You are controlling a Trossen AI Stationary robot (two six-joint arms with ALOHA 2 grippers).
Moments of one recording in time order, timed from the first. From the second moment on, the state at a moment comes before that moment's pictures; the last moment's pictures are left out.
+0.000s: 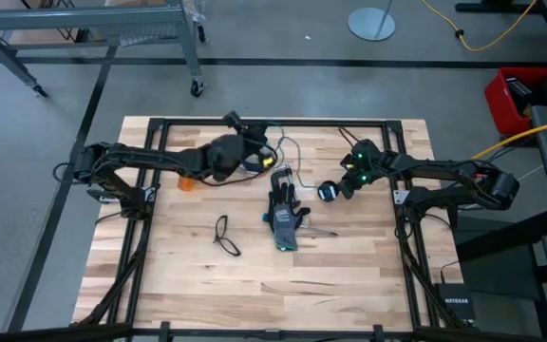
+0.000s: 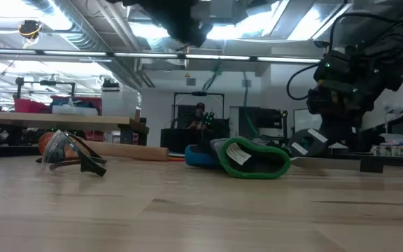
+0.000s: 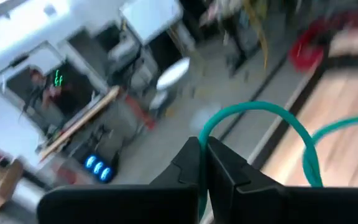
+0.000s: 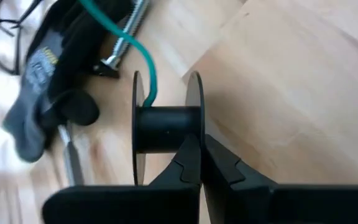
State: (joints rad) left arm 0.12 1.54 1.13 0.29 -0.86 0.45; right arm -0.65 1.16 0.36 -0.17 -0.49 0.29
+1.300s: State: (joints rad) left arm 0.14 1.54 1.13 0.62 -1.31 0.86; right arm -0.65 1.17 0.35 -0.17 -0.45 0.25
